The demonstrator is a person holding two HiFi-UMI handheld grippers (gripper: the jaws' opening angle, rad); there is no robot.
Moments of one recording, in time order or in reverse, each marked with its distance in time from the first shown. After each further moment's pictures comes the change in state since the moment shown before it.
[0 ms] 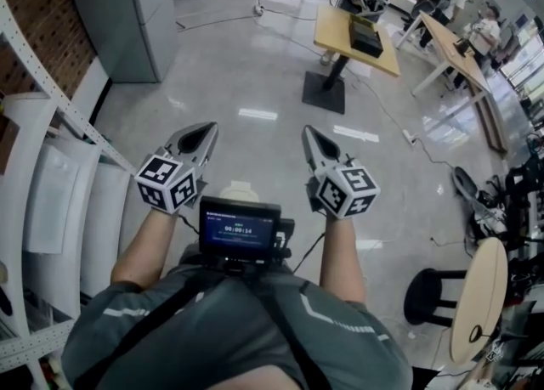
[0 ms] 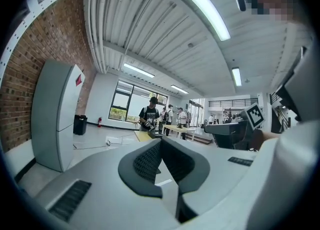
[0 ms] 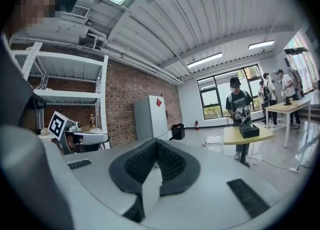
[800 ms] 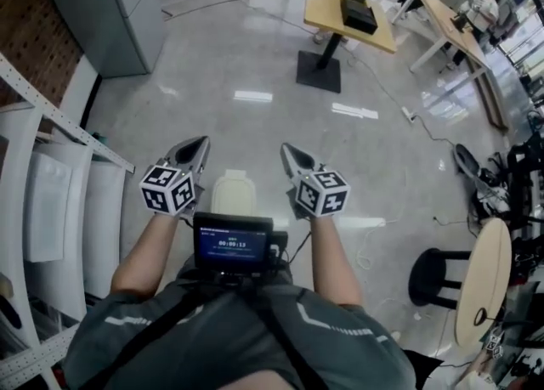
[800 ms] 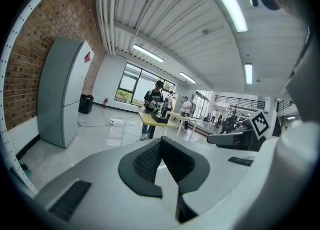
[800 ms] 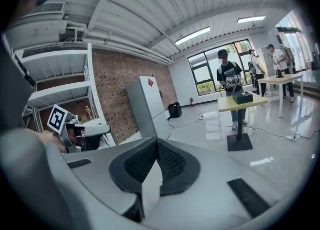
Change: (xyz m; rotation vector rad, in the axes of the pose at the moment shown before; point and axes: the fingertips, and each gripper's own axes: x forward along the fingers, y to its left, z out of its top) left arm 0.016 0.025 -0.102 -0.137 0.168 0.039; right arm 0.018 -0.014 -0.133 0.161 0.221 -0.033
